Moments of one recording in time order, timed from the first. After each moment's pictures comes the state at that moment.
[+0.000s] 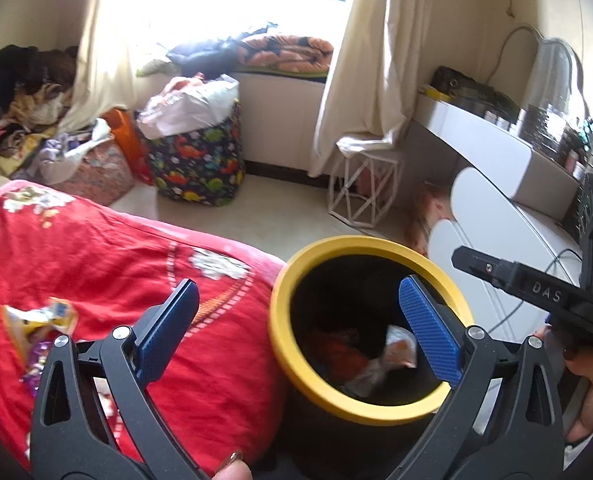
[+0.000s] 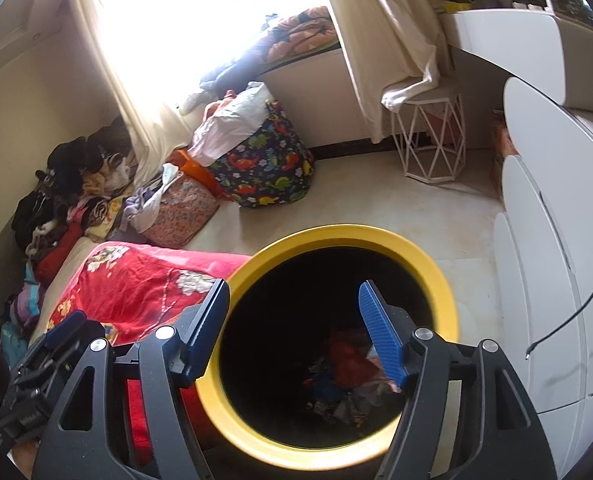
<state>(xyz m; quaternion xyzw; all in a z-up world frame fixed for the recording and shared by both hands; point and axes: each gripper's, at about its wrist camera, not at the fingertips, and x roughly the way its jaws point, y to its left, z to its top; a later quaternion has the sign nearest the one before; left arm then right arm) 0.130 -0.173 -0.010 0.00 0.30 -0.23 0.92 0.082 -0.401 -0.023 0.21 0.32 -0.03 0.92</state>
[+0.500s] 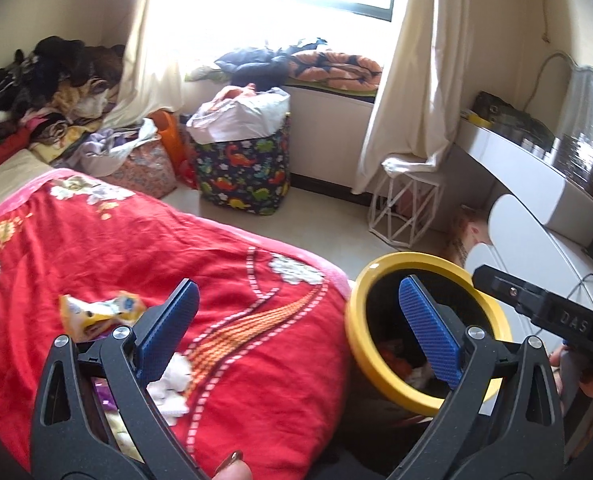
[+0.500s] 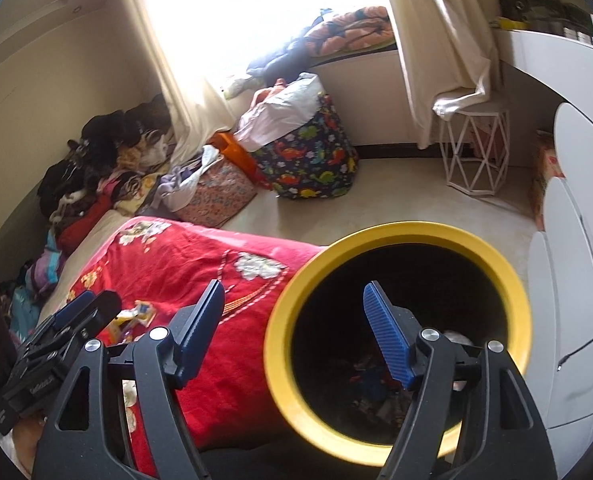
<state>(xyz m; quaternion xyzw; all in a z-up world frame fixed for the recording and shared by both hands) 0.132 -0.103 -0.006 -0.02 0.29 -0.16 0.94 0.098 -0.334 -0.012 0.17 0.32 0.04 0.93</state>
